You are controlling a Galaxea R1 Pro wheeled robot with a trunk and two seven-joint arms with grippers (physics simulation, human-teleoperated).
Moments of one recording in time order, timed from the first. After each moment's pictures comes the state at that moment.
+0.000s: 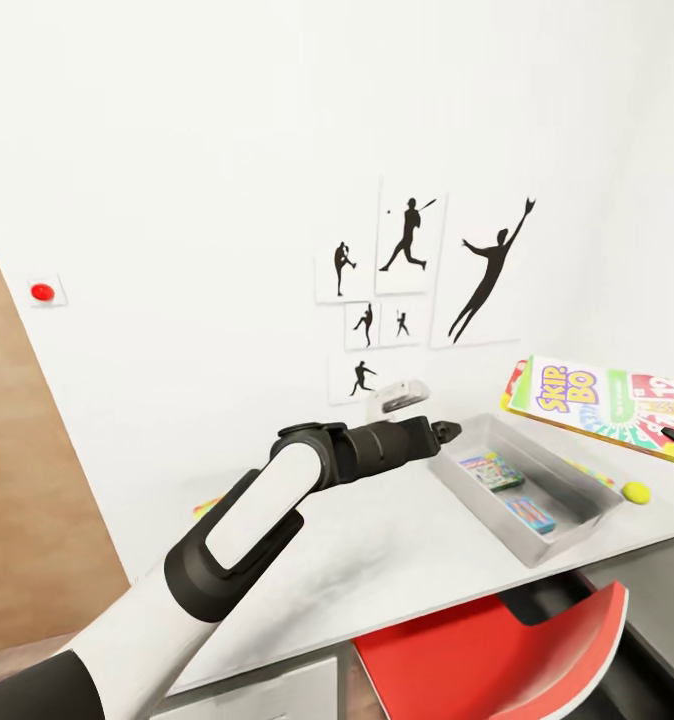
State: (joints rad) left arm -0.87 -0.14 -0.77 -1.59 1.49 0.58 0.81; right arm -0.68 -0.63 -0.78 -0.74 -0.28 0.84 1.32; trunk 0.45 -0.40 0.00
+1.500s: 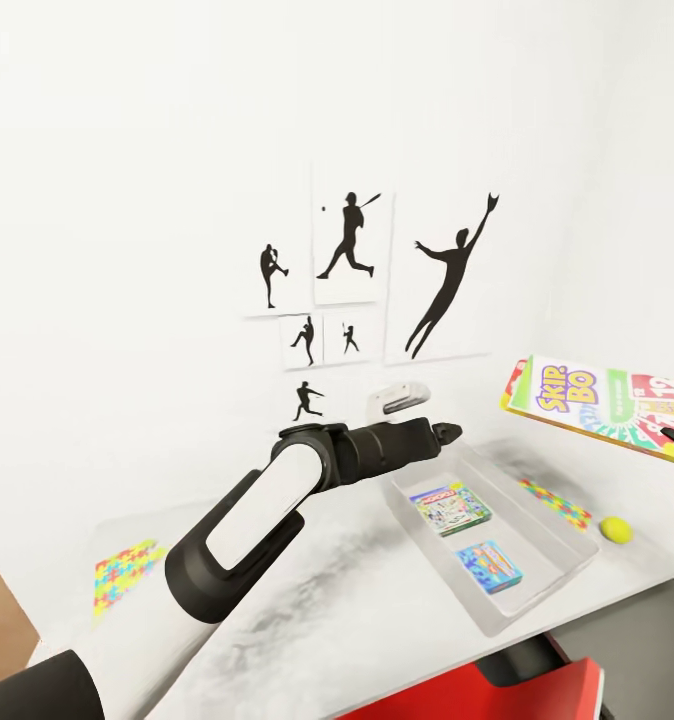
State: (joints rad) left arm -0.87 -0.14 -0.77 -1.58 1.49 0.58 0.81; right arm -0.68 -0.62 -0.78 -0.74 -0.28 0.84 1.32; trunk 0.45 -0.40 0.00
